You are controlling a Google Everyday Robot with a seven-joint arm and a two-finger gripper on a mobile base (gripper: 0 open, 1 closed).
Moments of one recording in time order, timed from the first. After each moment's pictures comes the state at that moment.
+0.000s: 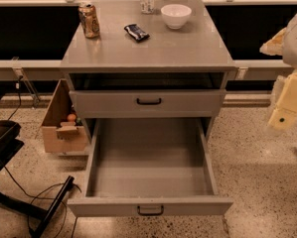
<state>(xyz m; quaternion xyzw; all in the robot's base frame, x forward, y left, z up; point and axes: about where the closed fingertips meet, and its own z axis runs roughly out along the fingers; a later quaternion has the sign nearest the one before) 0.438 -0.217 0.976 -0.60 0.78 -0.03 0.16</state>
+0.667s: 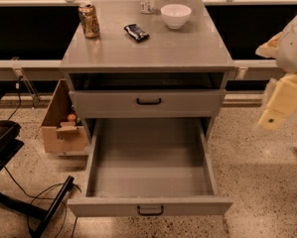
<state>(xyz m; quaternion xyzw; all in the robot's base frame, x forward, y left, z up) 0.447 -0.211 0.966 -0.59 0.78 -0.02 0.18</state>
